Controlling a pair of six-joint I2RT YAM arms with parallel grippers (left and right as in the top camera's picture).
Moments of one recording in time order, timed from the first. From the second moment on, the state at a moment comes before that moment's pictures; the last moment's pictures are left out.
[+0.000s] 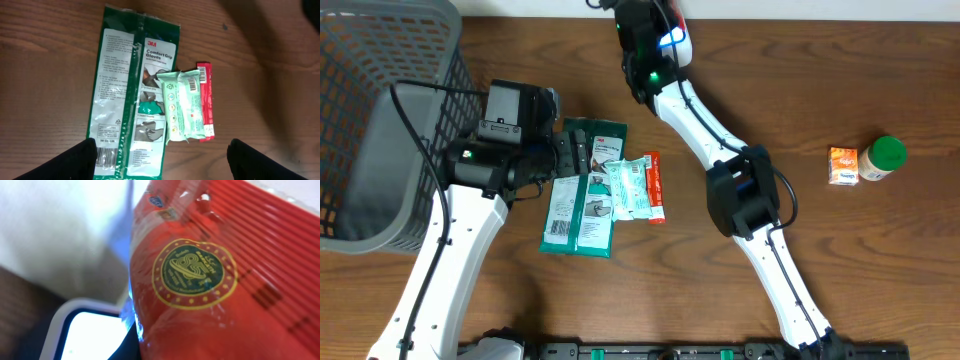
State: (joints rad) left arm -0.20 1.36 1.27 -0.95 0.18 -0.33; right arm 0.53 2.74 2.47 0.04 0.73 -0.74
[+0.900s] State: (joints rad) left arm -0.20 1.36 1.27 -0.95 0.18 -0.33; right arm 0.54 2.76 2.47 0.03 0.69 -0.87
